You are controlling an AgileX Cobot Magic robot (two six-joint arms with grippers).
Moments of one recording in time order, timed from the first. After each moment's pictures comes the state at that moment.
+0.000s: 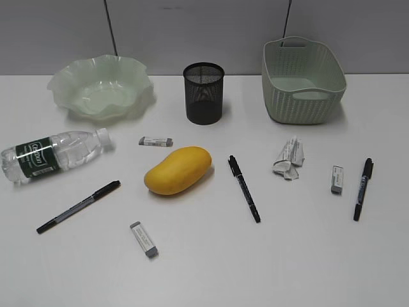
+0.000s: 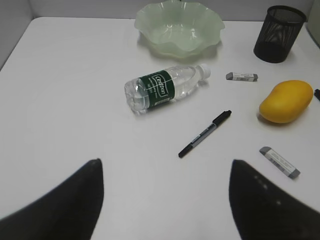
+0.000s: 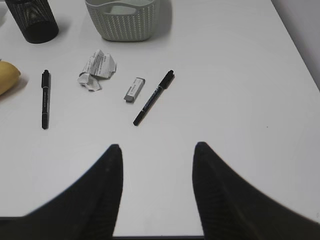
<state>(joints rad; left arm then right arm) -0.02 -0.02 -0.52 -0.08 1.07 -0.02 -0.05 -0.01 -0.50 0.11 1.04 -0.06</state>
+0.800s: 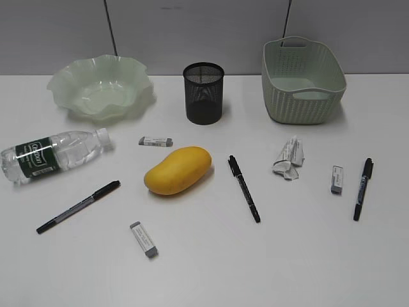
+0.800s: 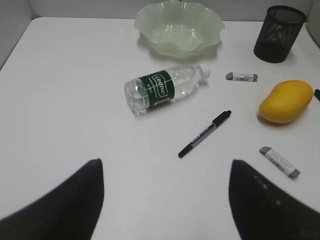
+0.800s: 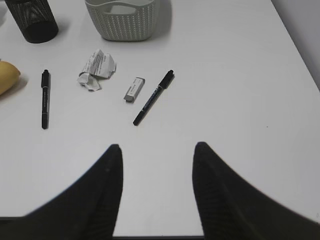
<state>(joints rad) -0.02 -0.02 -0.52 -0.08 1.07 -0.02 -0.05 -0.01 -0.50 0.11 1.04 -0.06</state>
